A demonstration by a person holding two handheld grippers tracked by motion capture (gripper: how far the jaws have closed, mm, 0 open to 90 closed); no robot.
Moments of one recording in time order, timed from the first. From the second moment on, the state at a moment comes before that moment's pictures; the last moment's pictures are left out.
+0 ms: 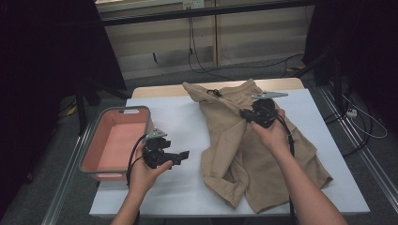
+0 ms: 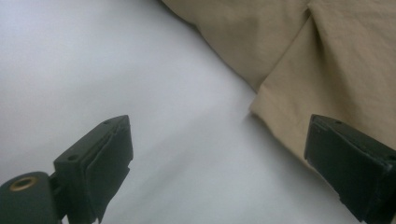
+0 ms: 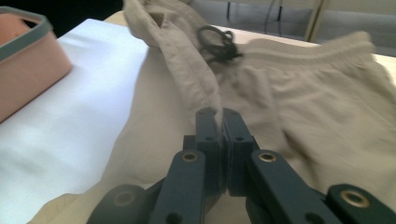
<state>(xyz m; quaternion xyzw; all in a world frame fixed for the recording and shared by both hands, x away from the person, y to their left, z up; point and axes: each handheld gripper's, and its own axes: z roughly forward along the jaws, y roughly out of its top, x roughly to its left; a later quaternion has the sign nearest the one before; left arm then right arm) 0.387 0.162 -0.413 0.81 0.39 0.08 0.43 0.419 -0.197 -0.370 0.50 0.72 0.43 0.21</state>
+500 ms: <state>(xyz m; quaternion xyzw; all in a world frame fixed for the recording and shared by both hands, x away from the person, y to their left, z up) 0.387 0.162 -0.414 0.82 0.39 0.09 0.42 0.415 -0.265 -0.391 0.57 0.68 0.40 0.23</state>
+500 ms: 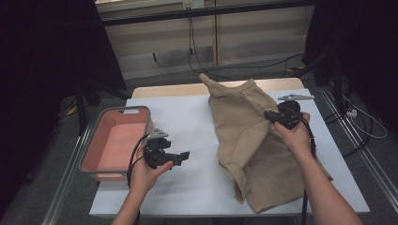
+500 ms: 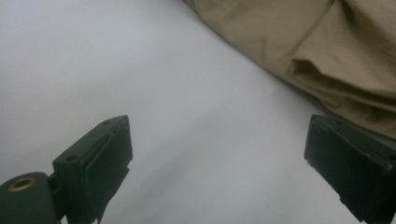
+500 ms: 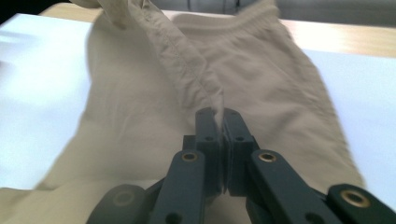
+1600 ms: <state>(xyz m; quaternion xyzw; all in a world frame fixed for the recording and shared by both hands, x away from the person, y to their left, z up) 0.389 0.160 -0.418 0.82 0.39 0.09 0.41 0.412 -0.312 -0.441 0.62 0.68 0.32 0.24</state>
